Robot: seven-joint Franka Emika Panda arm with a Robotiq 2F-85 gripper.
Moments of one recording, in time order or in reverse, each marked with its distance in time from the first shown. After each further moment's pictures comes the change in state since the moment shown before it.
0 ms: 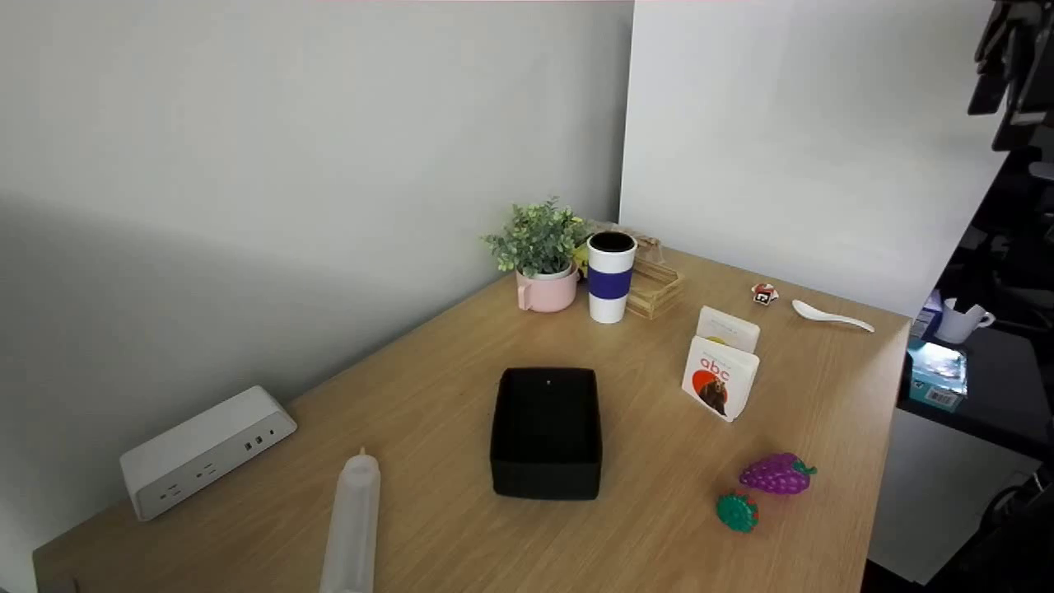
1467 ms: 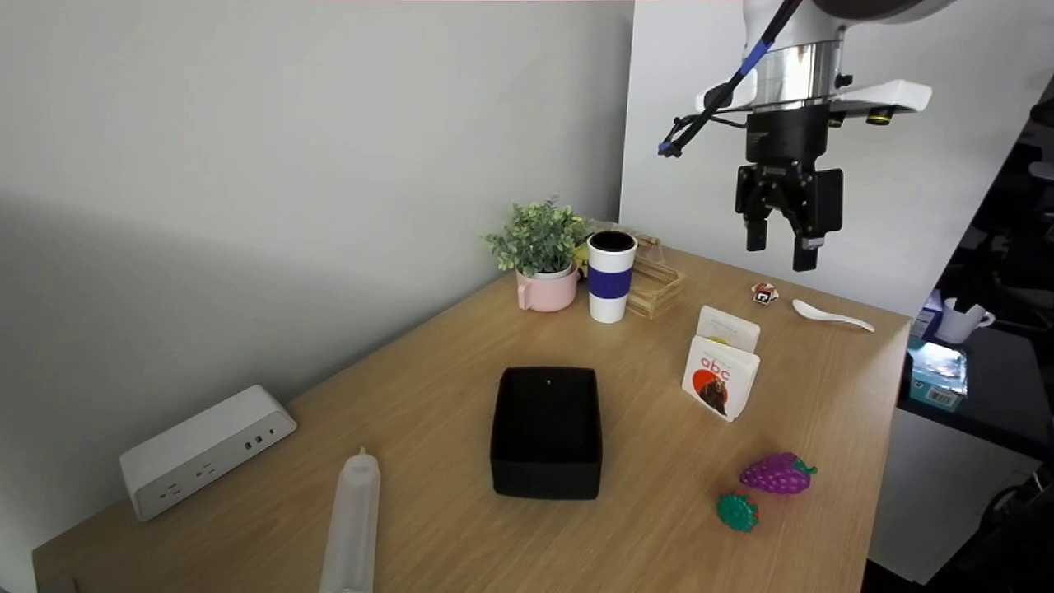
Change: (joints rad) arm 0.039 0.596 0.027 0.346 0.347 0.096 -0.595
